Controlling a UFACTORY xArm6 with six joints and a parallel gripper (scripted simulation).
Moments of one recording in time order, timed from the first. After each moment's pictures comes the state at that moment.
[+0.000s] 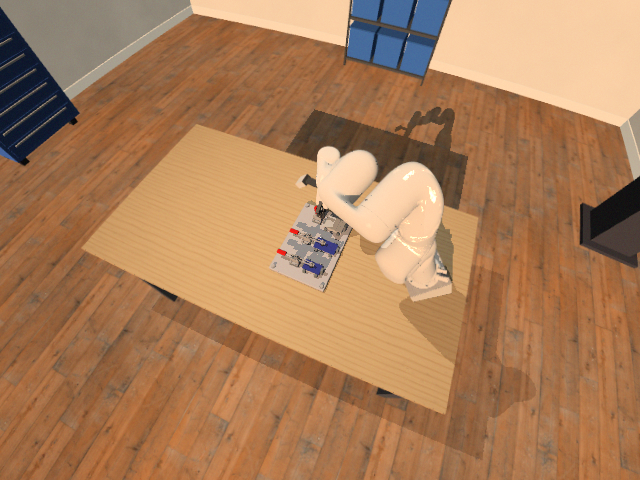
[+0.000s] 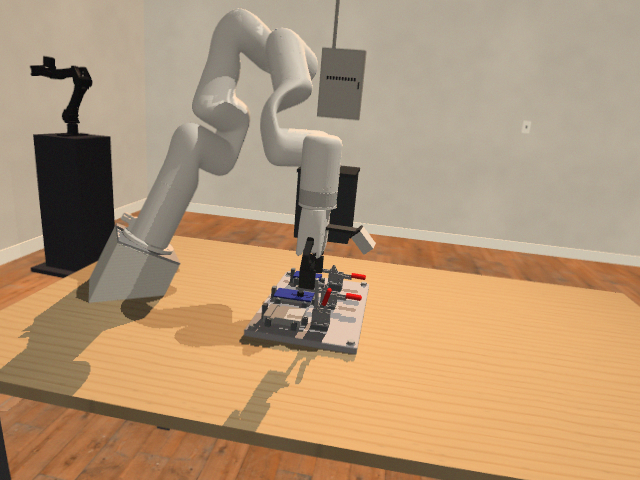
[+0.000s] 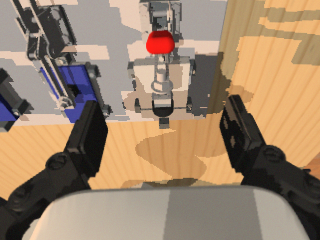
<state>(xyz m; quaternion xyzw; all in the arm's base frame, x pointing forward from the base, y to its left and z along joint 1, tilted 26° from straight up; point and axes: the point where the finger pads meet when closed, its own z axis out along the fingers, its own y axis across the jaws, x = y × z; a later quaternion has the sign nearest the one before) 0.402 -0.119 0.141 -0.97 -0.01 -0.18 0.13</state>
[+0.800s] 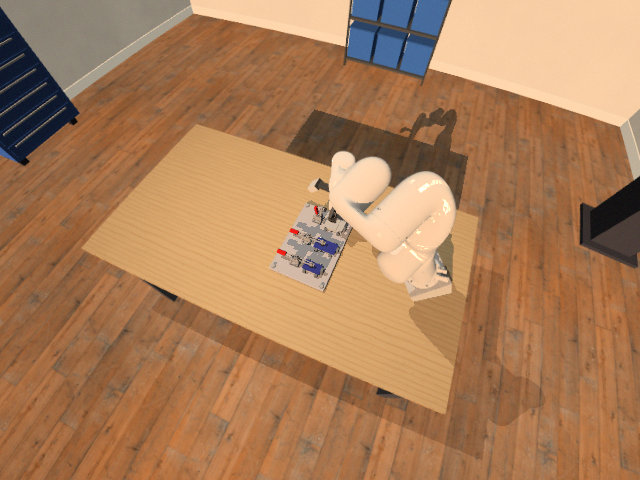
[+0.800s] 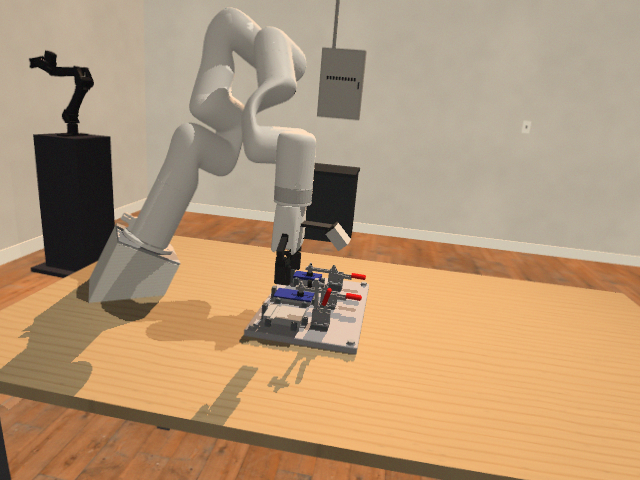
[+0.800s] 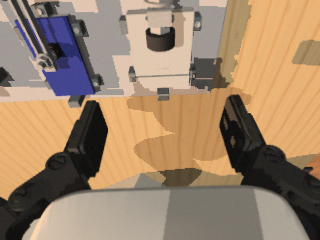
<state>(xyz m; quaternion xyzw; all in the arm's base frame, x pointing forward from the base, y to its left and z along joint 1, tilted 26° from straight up) 0.355 -0.117 0.124 -0.97 -0.01 -0.18 0.13</state>
